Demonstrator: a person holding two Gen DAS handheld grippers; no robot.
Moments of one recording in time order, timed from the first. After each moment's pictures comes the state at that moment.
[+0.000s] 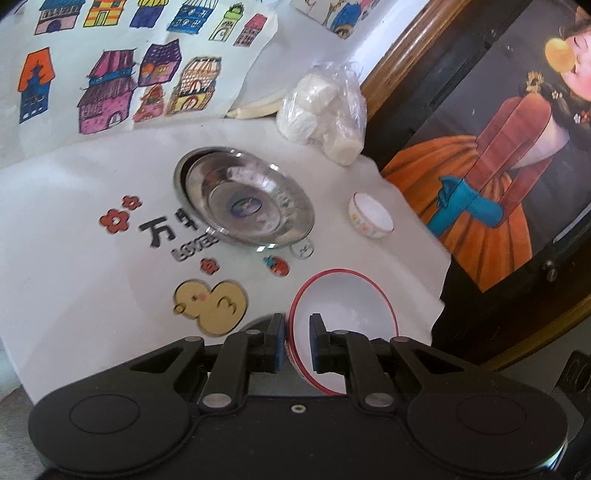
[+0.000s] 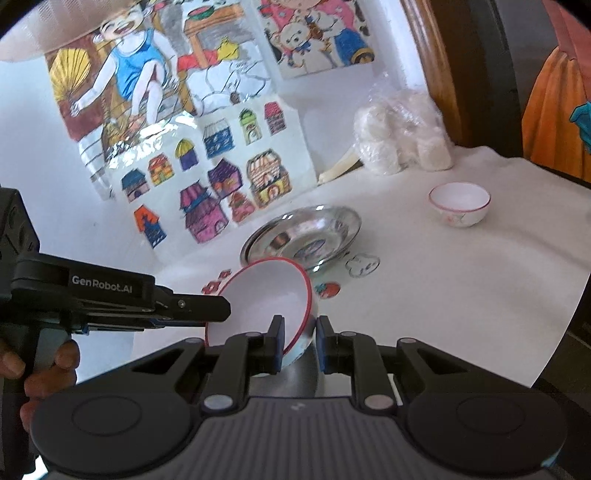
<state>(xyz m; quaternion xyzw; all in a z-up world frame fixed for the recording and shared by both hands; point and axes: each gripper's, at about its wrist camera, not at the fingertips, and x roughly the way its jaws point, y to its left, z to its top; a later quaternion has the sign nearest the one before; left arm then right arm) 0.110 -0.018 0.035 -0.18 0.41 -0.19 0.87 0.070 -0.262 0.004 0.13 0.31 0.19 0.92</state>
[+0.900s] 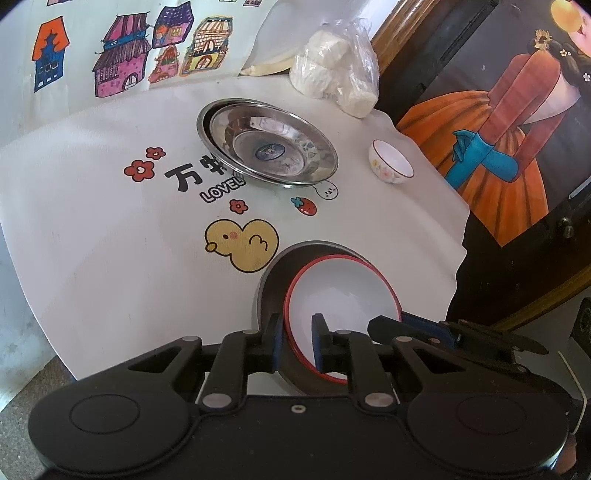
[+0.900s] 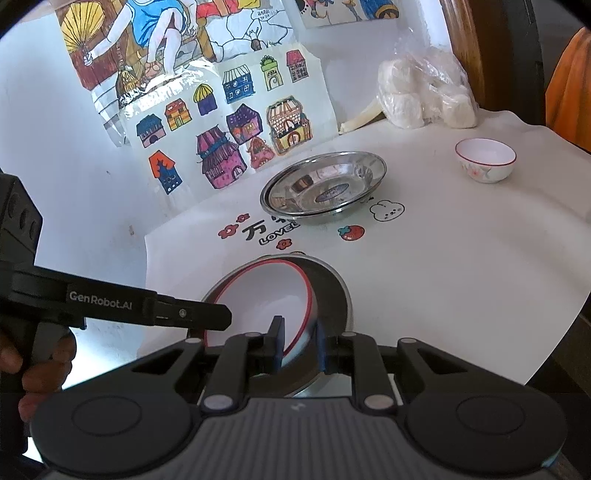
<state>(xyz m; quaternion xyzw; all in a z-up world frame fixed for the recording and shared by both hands) 0.091 -0.010 0.015 -0.14 0.46 -0.18 0.86 0.062 -0.246 -0.013 0.11 0.37 0.22 0.90</state>
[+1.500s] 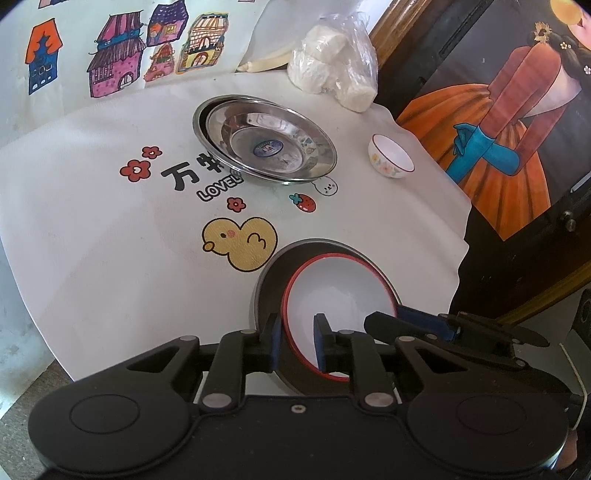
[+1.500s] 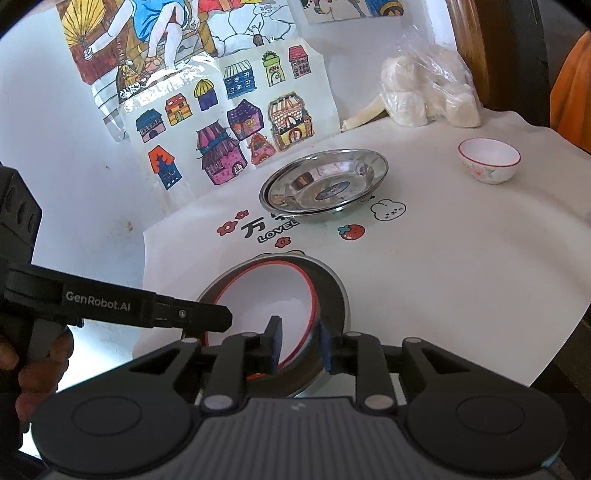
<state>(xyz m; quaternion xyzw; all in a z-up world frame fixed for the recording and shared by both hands) 0.095 -0.013 0.015 -0.13 0.47 -0.18 0.85 0.065 -0.245 -0.014 0.10 0.37 0.22 0.90</state>
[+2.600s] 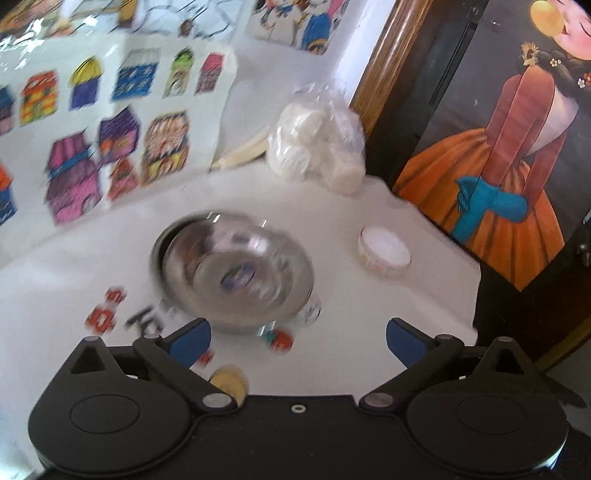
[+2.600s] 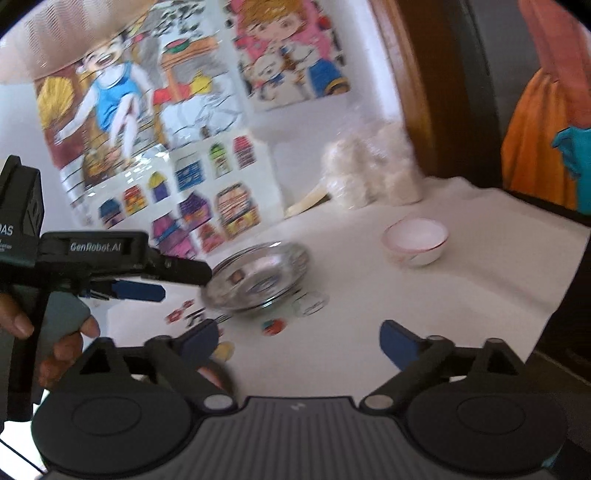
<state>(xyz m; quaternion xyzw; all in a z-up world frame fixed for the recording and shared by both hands) 0.171 -0.072 0.065 -0.10 0.36 -0.15 0.91 0.087 -0.325 0.010 0.13 0.26 0.16 0.94</state>
